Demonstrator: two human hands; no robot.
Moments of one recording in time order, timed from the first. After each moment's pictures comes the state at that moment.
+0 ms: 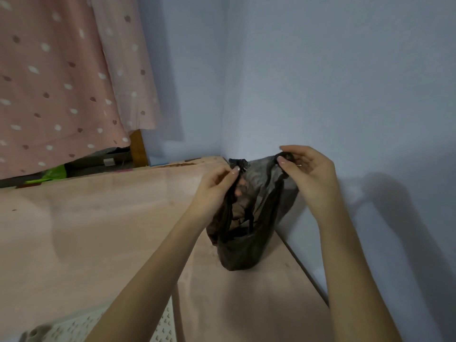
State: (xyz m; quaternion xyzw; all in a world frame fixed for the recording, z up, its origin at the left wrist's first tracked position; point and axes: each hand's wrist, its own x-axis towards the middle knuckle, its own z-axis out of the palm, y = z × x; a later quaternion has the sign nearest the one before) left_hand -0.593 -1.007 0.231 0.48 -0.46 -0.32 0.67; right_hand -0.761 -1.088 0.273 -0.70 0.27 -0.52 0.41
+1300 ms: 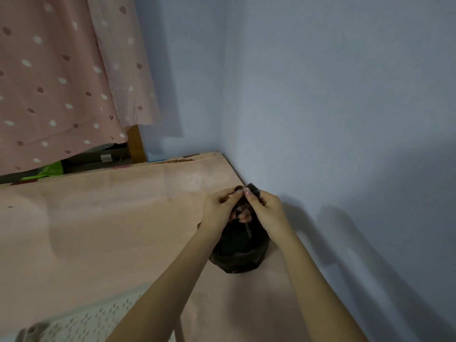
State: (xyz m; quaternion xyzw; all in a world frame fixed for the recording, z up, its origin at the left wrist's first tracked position) left_hand -0.608 -1.020 0.175 0.56 -0.33 -0.35 0.67; right_hand -0.717 -1.087 0.167 -0.65 0.34 -0.35 0.58
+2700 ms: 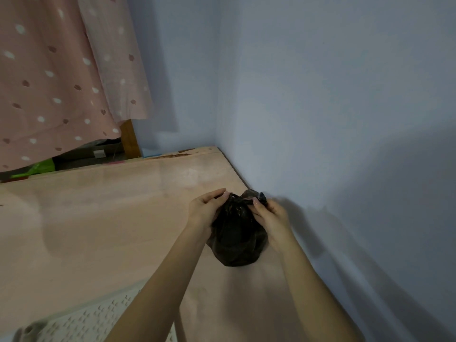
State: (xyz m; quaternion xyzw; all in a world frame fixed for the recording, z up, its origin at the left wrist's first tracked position) left_hand -0.582 -1.026 0.149 0.51 -0.12 -0.48 0.70; right_hand -0.732 -1.094 0.122 -0.49 0.35 -0.41 0.69
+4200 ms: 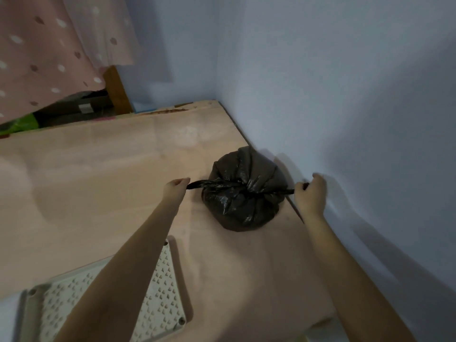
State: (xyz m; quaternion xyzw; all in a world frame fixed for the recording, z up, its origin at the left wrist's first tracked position) left_hand -0.484 -1.038 0.028 0.77 -0.15 -0.36 0.51; right_hand -0.781 -1.161 0.057 -0.63 0.68 -0.30 0.22
